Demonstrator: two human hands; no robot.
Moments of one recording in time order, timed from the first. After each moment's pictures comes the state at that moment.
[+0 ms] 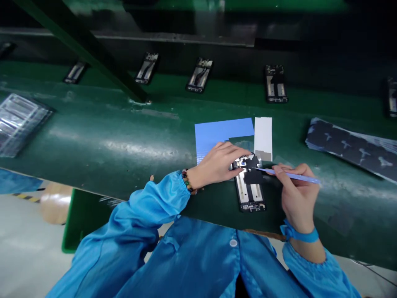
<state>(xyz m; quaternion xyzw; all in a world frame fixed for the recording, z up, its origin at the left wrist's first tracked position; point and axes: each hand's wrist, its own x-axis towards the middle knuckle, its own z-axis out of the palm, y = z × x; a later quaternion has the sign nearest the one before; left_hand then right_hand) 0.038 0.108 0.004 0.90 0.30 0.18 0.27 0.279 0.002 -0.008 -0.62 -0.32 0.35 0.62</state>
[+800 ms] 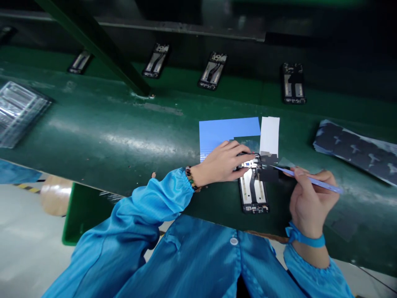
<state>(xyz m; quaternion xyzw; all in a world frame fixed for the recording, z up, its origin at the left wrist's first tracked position) 0.038 0.112 0.000 0.93 0.26 0.16 0.18 0.285 0.006 -0.009 -0.62 -0.29 0.26 0.68</state>
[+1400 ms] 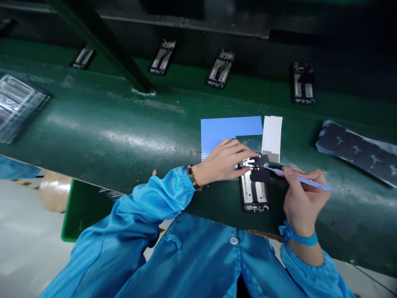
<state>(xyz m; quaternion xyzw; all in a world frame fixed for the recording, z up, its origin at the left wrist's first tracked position) 0.037 0.111 -0.003 0.92 0.29 0.17 0.22 0.269 0.004 -0.005 -0.63 -0.32 0.28 0.65</state>
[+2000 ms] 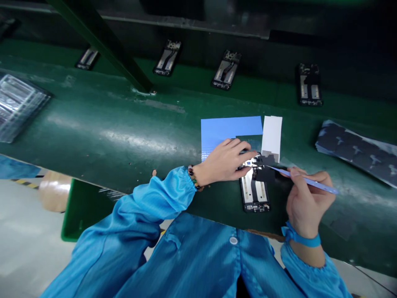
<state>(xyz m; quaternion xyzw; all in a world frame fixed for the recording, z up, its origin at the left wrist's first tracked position) 0.041 0.109 0.001 0.94 0.28 0.16 0.14 0.273 0.002 -0.006 -0.63 -0.30 0.27 0.67</state>
